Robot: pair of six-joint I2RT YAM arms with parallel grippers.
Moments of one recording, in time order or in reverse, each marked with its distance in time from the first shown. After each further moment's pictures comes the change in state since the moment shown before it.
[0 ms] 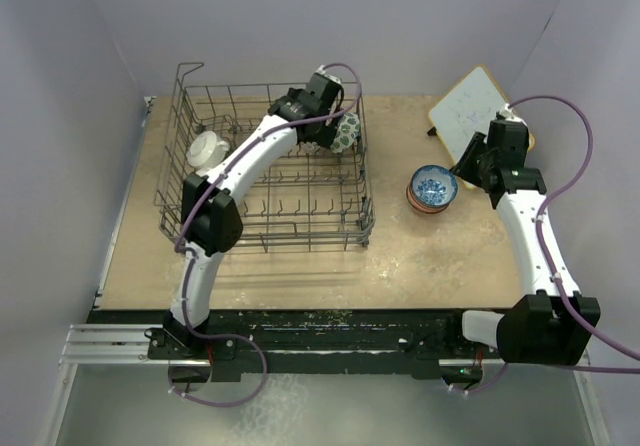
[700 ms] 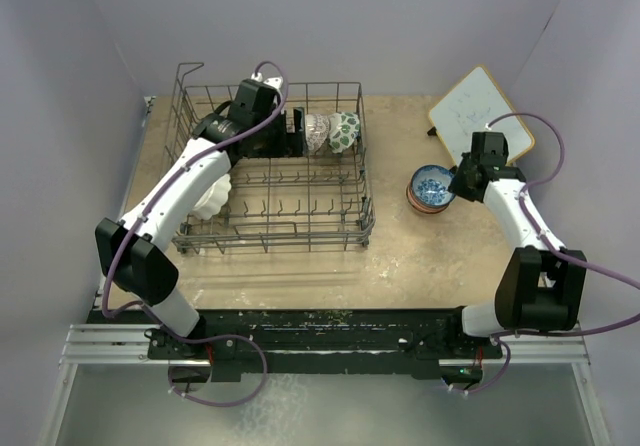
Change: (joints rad) left arm 0.111 -0.525 -0.536 0.092 0.433 -0.304; right arm -0.001 0.173 -0.111 0.066 0.046 -0.014
